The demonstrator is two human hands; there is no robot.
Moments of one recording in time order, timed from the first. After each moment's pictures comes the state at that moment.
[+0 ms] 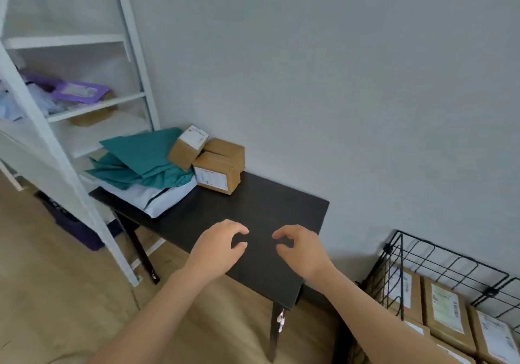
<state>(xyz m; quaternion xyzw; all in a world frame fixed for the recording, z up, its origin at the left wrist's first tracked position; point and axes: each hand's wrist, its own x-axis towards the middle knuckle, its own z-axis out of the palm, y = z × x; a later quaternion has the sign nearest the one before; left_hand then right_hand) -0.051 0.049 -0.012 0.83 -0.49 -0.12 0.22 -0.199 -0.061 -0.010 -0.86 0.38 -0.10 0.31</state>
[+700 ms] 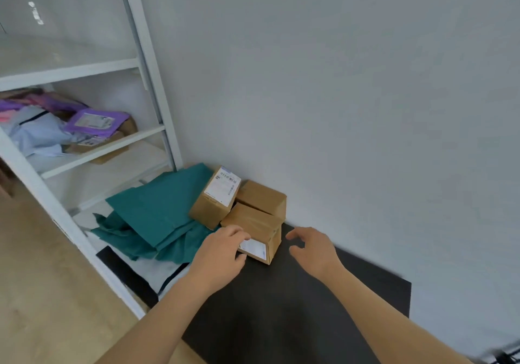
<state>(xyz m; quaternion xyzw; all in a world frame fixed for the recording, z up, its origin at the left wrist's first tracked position) 0.183 -0.075 -0.011 0.84 -0.52 -0.05 0.15 0.037 -0.218 -0.004 -0.87 0.37 -0.06 0.32</state>
